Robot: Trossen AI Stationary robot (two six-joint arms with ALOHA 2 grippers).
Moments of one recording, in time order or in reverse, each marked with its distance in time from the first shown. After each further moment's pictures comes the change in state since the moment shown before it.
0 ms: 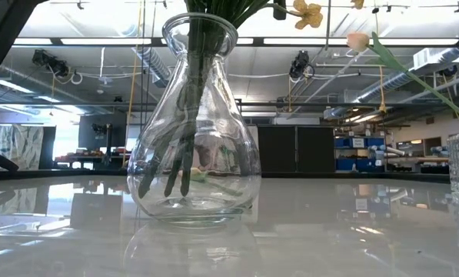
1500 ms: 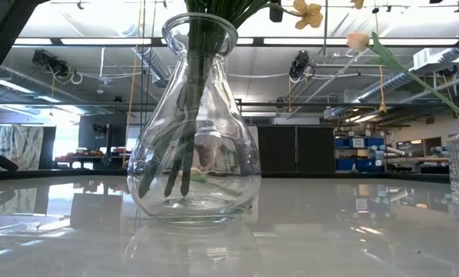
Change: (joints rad) left arm 0.014 -0.001 0.000 0.009 -0.064 0.023; right arm 0.586 -0.408 -0.210 0.368 0.826 -0.488
